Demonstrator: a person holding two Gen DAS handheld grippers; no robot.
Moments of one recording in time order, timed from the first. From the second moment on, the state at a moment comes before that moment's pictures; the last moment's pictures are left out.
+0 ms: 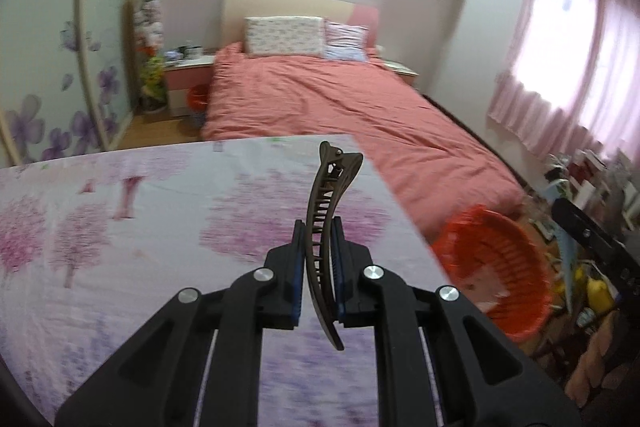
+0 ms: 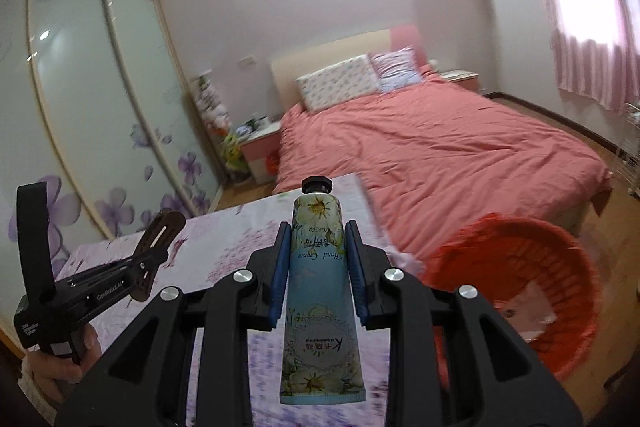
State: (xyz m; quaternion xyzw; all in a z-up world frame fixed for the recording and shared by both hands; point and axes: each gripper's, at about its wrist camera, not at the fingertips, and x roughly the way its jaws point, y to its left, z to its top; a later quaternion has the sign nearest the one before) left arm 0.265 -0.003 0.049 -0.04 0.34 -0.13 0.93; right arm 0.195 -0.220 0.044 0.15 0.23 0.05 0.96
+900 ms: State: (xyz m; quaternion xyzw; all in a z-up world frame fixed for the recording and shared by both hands) left arm 0.273 -0.211 -0.041 0.04 0.40 -0.24 0.88; right arm 0.179 -0.362 -0.026 0.22 0.24 -0.08 0.94
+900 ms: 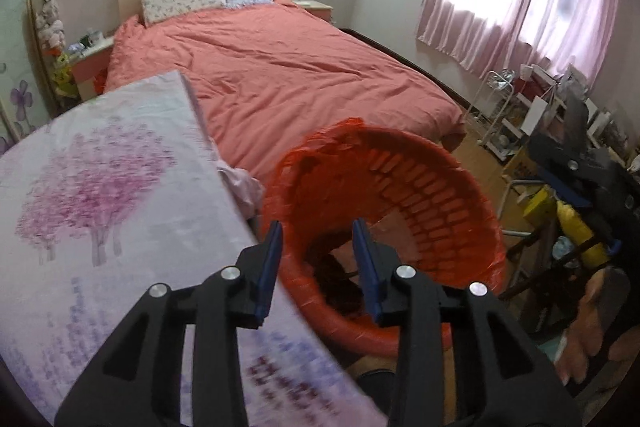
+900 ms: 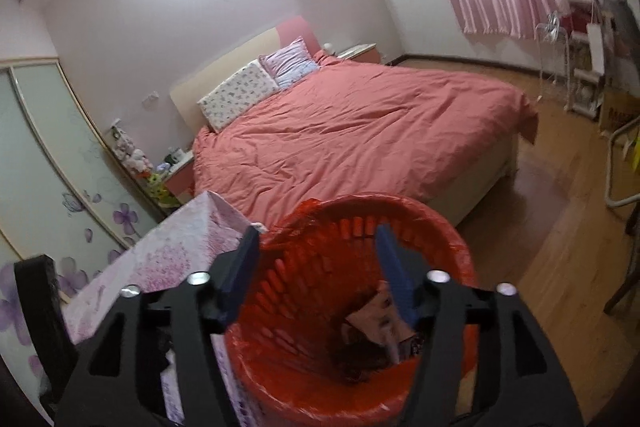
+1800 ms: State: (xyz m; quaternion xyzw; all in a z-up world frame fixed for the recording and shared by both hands) left arm 0.023 -0.001 0.007 0.04 0.22 -0.03 0.98; right arm 0.011 -0.201 0.005 0.05 0.18 -0.19 0.96
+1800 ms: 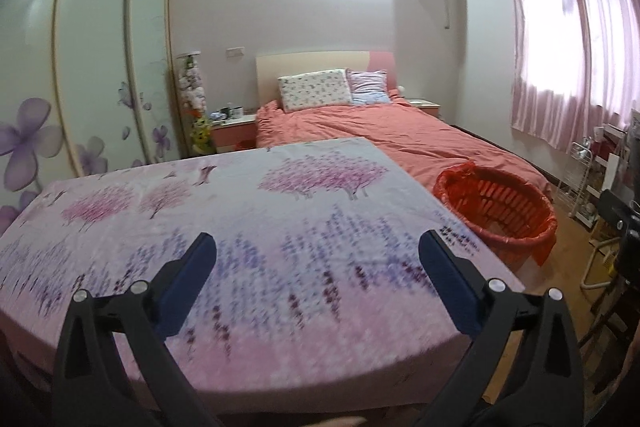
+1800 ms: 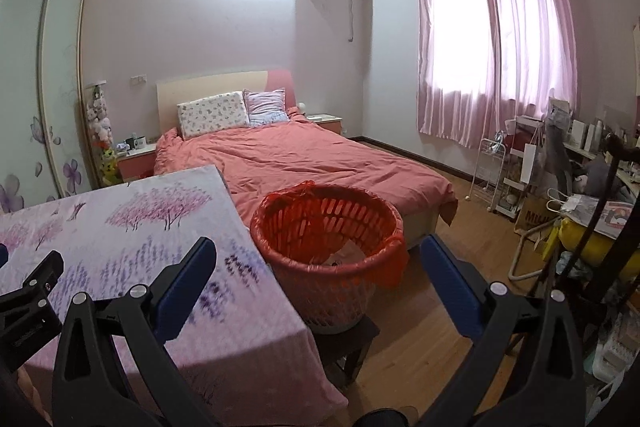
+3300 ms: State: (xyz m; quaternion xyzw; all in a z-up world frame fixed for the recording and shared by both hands) left arm 0.009 0.010 -0.012 -0.01 0.30 -0.02 0.95; right arm 0.010 -0.182 -0.017 0.05 0.28 -0.22 0.94
